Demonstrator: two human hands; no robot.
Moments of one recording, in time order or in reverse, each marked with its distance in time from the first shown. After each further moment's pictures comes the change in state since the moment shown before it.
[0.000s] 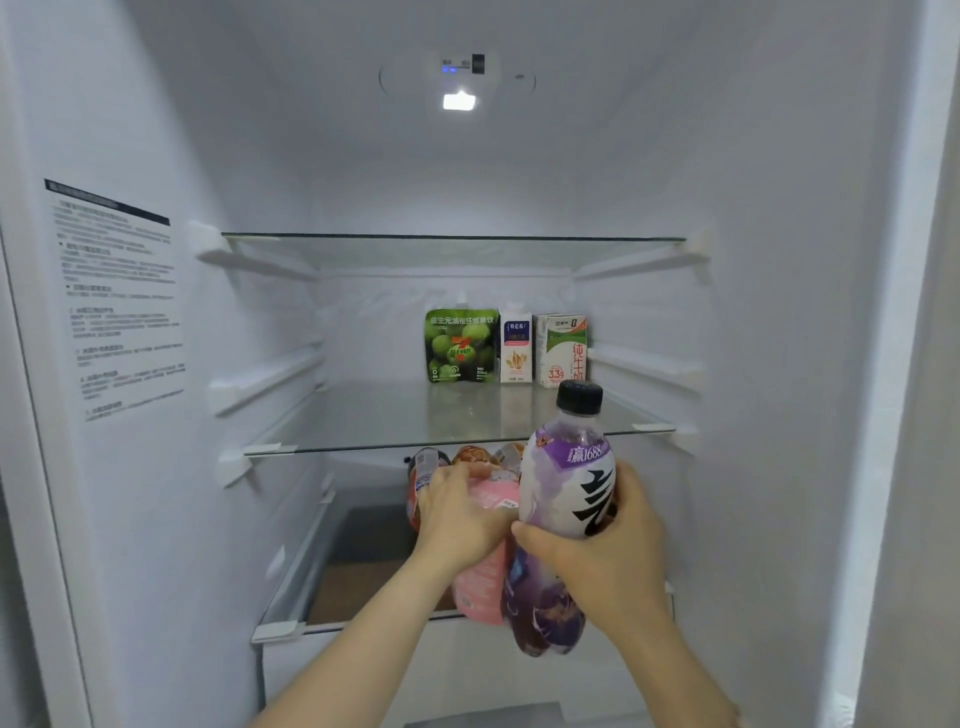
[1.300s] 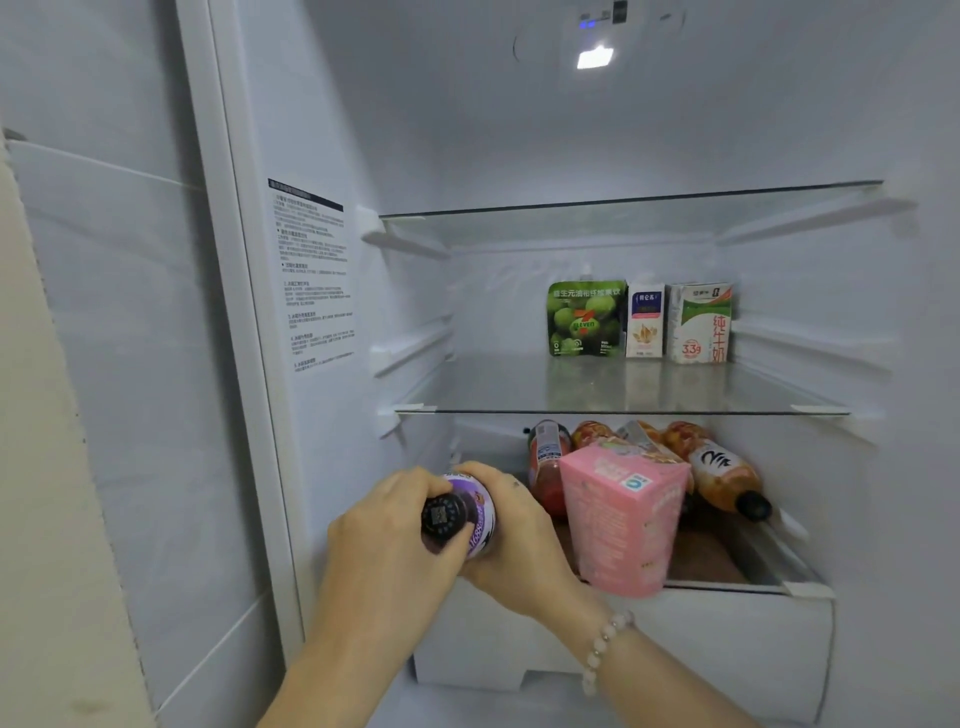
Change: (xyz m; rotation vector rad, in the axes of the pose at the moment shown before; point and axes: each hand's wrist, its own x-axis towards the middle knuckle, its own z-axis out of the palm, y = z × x) left_hand -0.132 -0.021 -0.114 0.401 0.552 0.171; right_hand -0.041 -0.003 0.128 0.003 -0.642 -0.413
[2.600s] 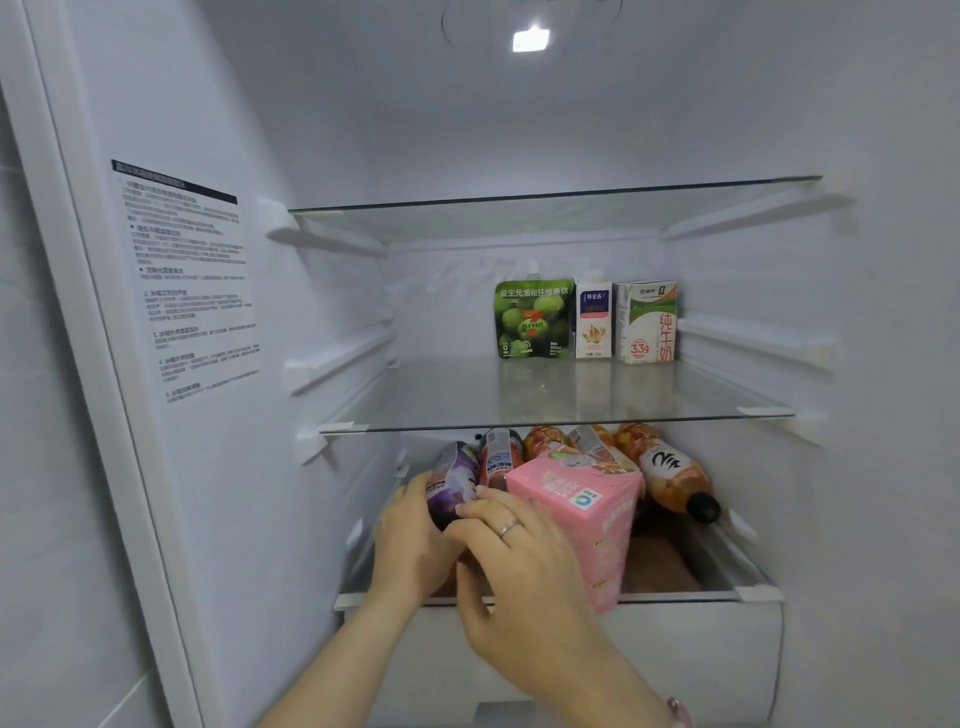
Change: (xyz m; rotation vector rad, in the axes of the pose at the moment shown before) left_hand 0.051 -0.035 0.138 -0.190 -0.296 -0.251; right_hand -0.023 0.004 -0.036 -0.519 0.223 -0.276
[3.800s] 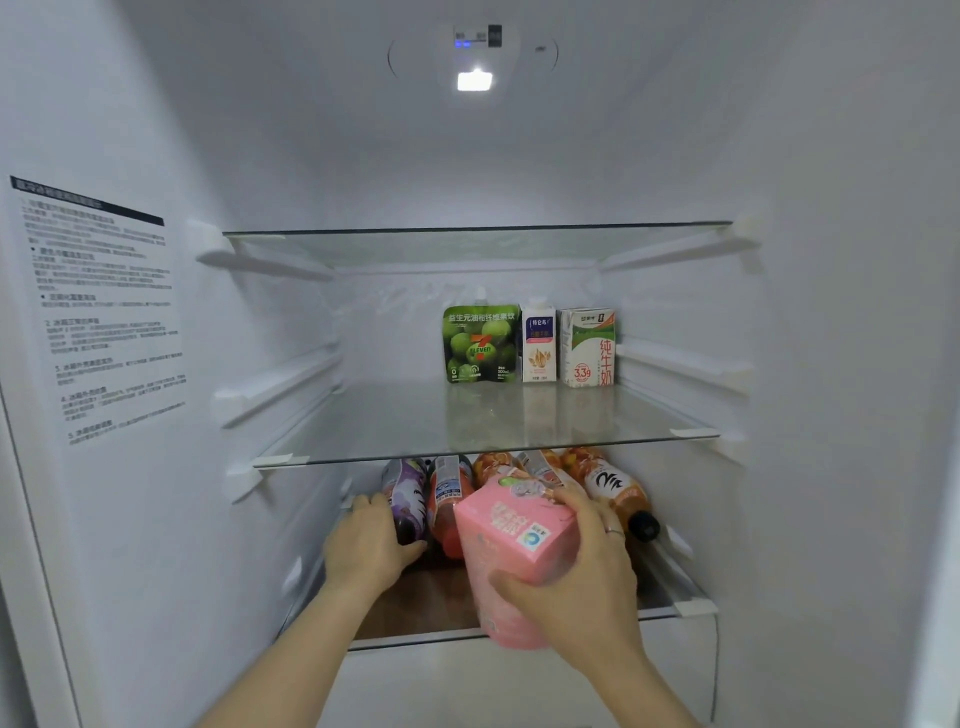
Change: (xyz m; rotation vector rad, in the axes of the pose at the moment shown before) left_hand 0.045 -0.008 0.021 0.478 -0.111 -0.022; right_hand -0.013 0.050 -0.043 0.107 -0.031 0.783
